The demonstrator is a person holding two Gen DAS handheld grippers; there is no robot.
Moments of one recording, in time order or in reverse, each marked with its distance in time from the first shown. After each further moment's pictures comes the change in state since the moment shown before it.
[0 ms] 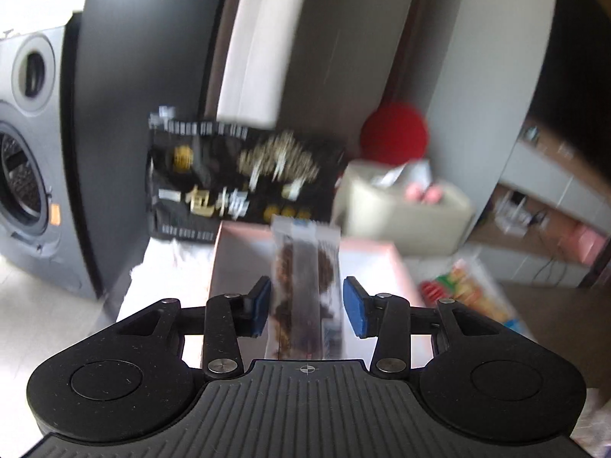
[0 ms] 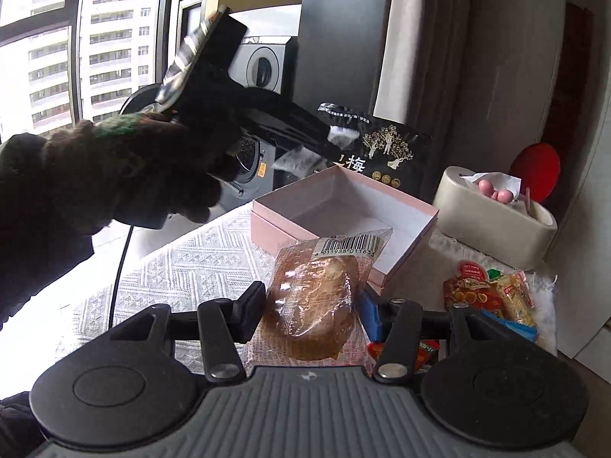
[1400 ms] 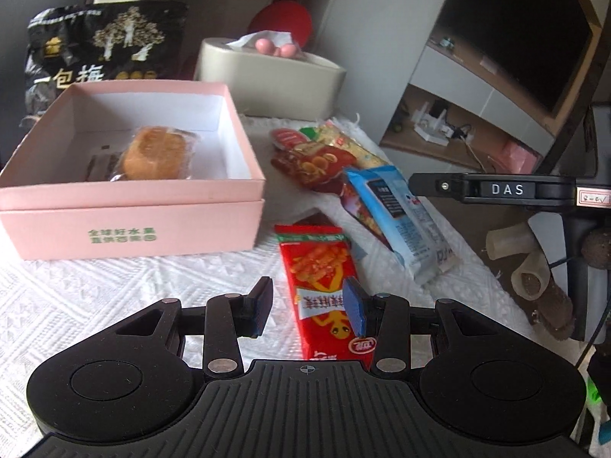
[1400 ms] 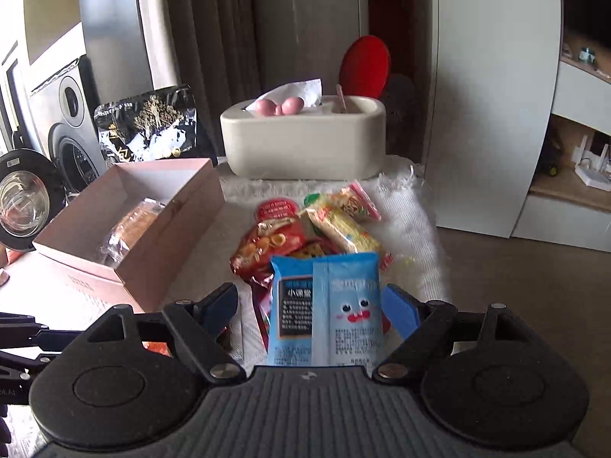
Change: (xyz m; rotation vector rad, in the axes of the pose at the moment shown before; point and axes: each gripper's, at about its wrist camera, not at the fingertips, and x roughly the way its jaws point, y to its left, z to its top) left arm -0.024 -0.108 -0.117 0.128 0.165 -0.248; right arm 0.042 -0.182 -0.055 0.430 0.085 -0.295
